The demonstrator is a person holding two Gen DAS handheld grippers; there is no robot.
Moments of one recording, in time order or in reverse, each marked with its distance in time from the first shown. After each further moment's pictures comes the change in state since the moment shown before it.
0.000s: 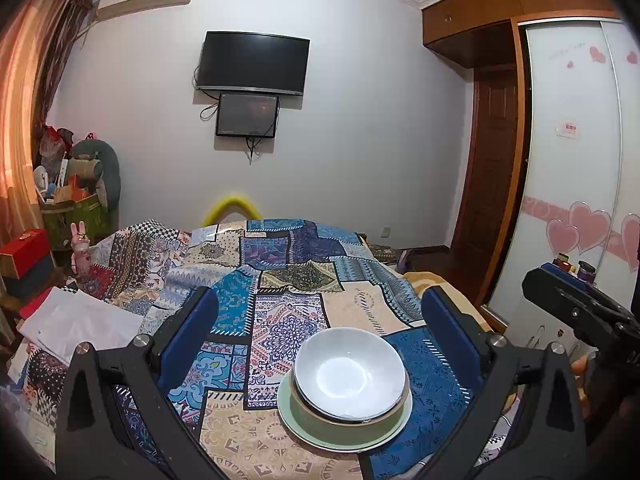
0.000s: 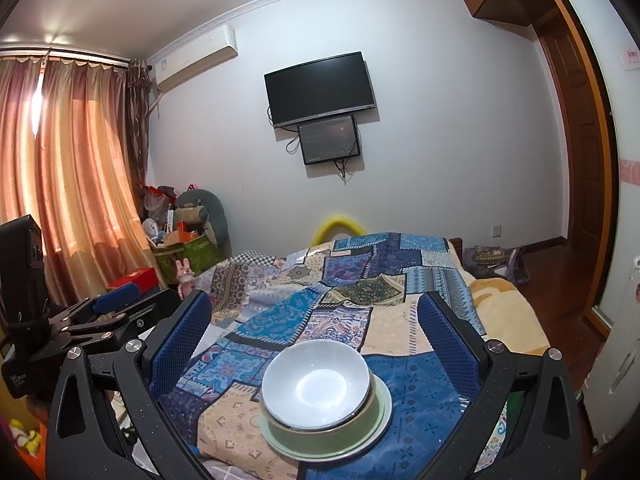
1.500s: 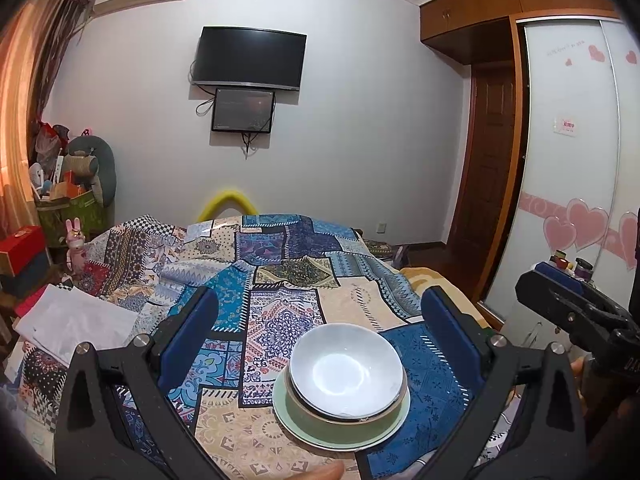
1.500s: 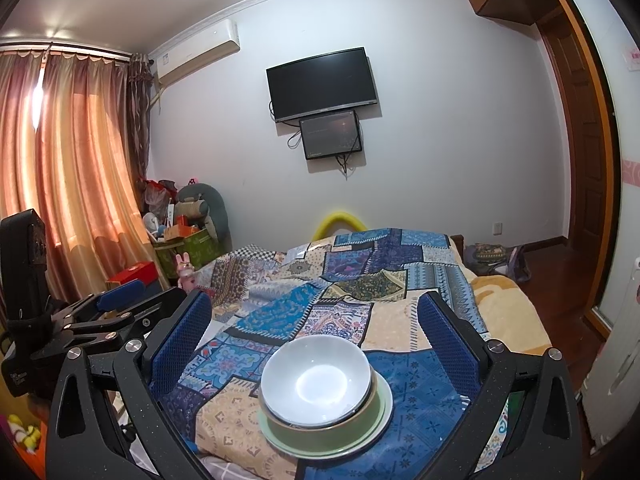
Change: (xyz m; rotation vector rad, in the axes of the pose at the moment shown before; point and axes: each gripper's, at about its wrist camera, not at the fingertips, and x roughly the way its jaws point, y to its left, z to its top) left arm 0.006 0.000 -0.003 -0.001 0.019 -0.019; right arm 0.005 0.000 -0.001 -0.012 0.021 0.002
